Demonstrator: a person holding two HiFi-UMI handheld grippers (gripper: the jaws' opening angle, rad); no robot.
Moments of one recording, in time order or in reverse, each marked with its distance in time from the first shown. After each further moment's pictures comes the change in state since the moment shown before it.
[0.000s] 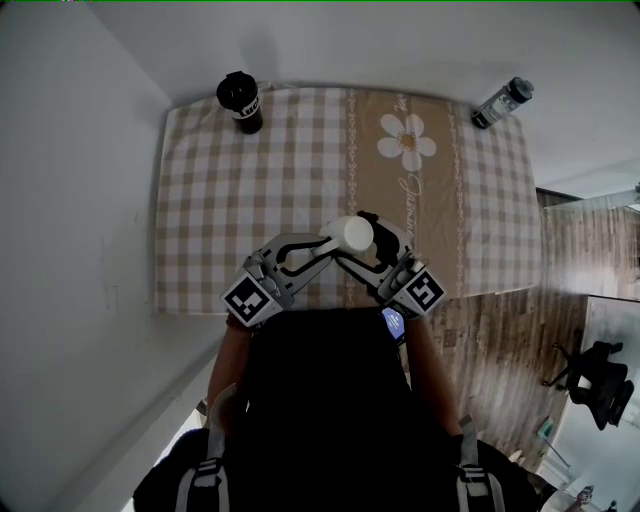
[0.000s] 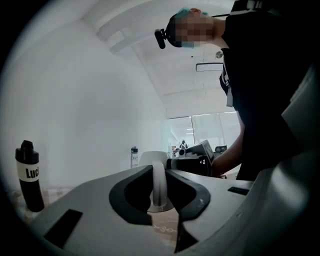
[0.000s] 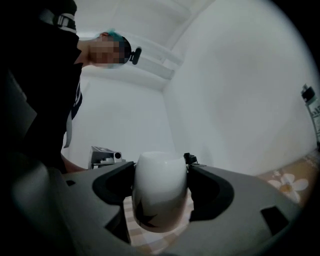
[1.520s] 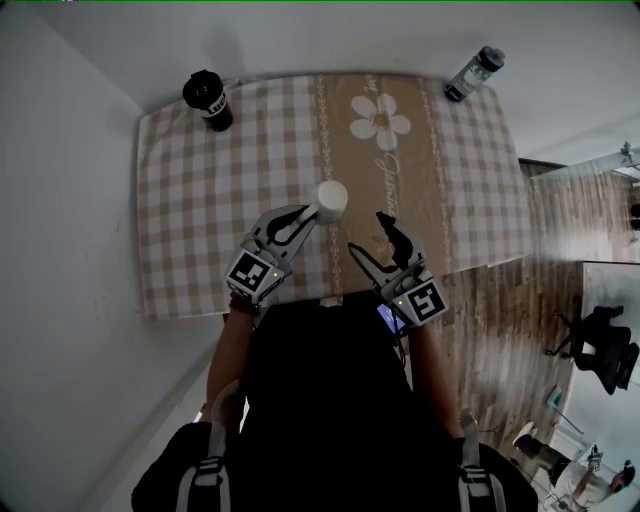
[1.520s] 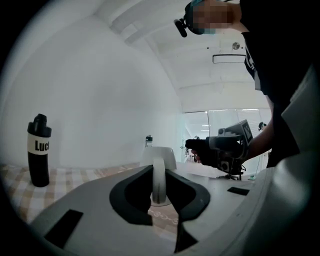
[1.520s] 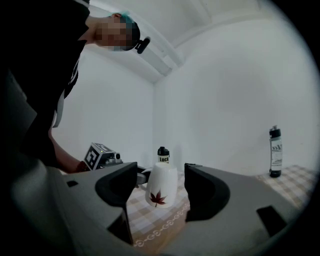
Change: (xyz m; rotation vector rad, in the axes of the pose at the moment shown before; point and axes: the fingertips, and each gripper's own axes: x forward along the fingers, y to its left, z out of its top) left arm 0.027 0.037 -0.065 -0.103 0.055 0.178; right arm -0.073 -0.015 -0.001 -0.162 0.106 -0.321
